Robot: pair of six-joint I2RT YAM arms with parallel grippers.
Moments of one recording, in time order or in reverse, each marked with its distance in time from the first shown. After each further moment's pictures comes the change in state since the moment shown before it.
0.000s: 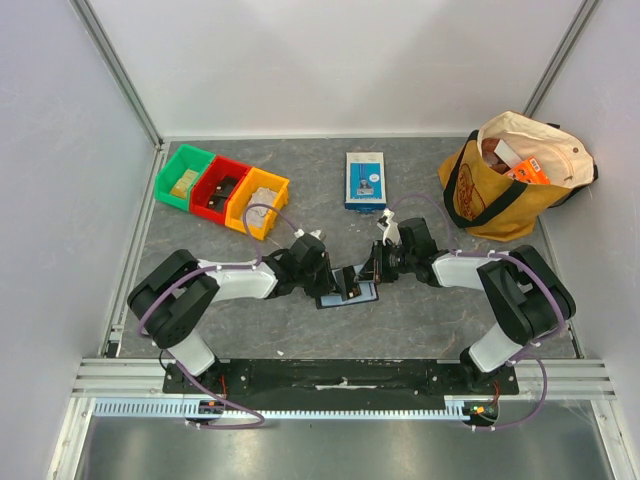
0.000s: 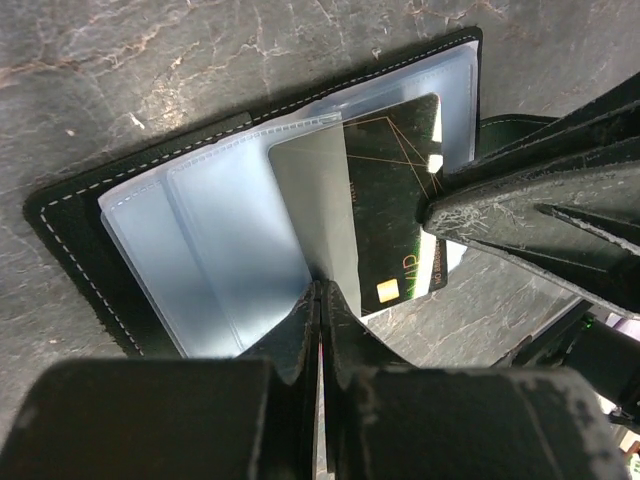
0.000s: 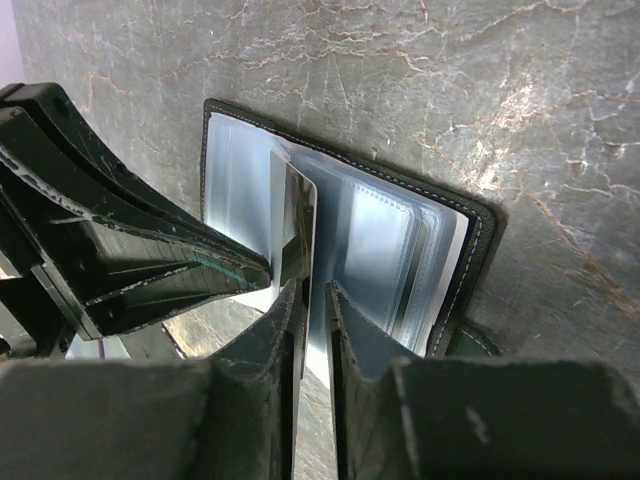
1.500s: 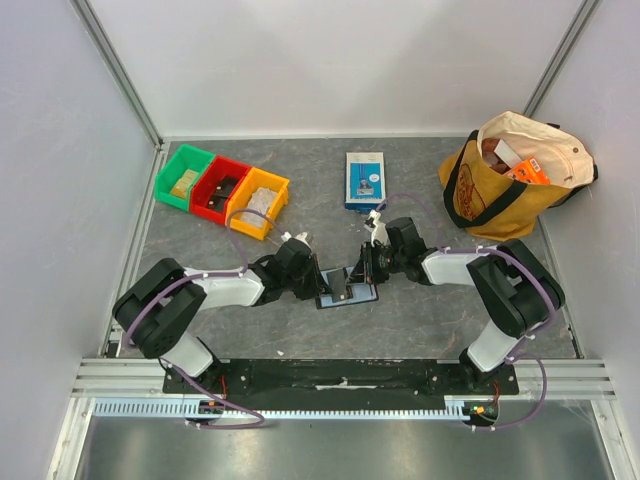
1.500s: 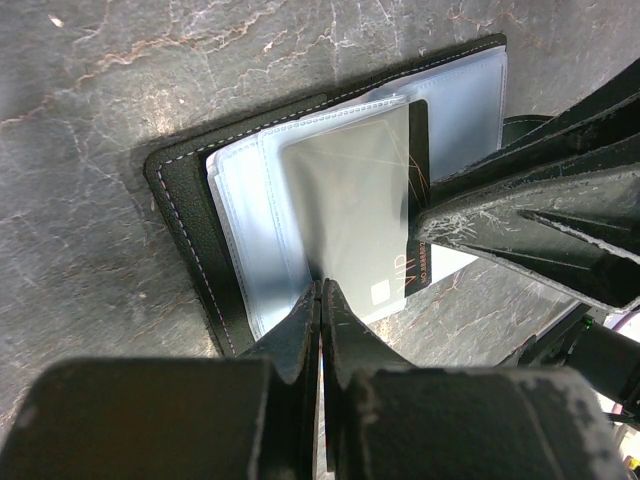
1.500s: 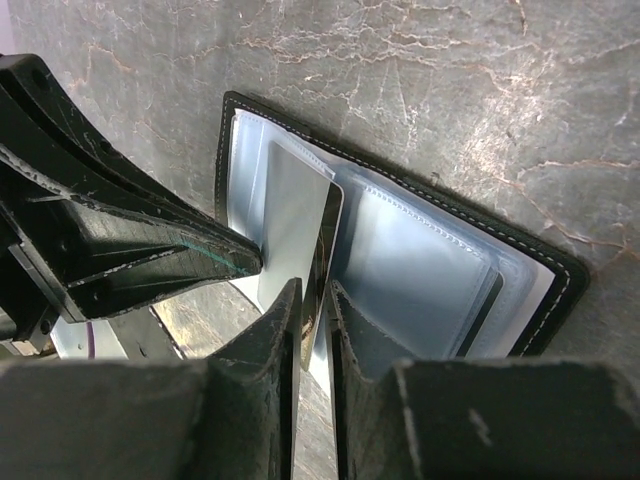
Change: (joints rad) left arm 0.041 -0.088 -0.123 0.076 -0.007 -0.002; right arm 0.071 0.060 0.053 0.002 0.005 -0.024
